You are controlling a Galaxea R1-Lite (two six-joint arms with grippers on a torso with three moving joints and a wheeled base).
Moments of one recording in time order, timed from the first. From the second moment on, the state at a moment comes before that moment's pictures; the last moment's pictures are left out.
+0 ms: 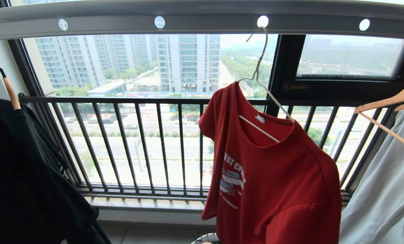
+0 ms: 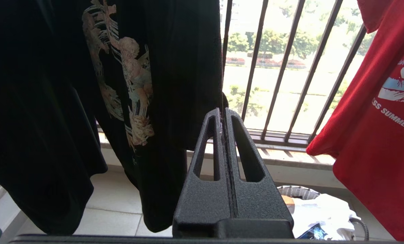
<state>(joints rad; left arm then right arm) 0.00 0.00 0.00 0.00 0.03 -0.06 0.01 0.78 -0.89 0.31 0.10 0.15</state>
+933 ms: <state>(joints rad) 0.00 0.00 0.00 0.00 0.03 -0.06 0.46 1.37 -1.46 0.39 -0.13 0.16</state>
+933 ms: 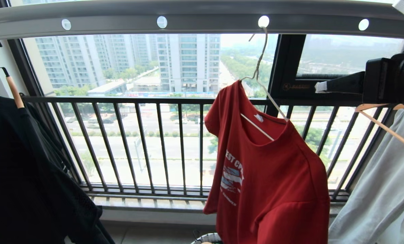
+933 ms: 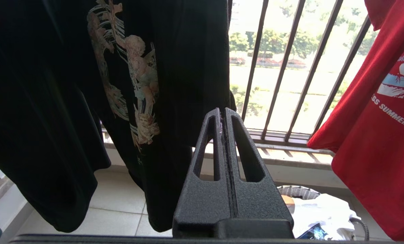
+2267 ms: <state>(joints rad) 0.00 0.00 0.00 0.00 0.03 -0.06 0.65 1.75 -1.51 -0.06 -0.50 -0.09</state>
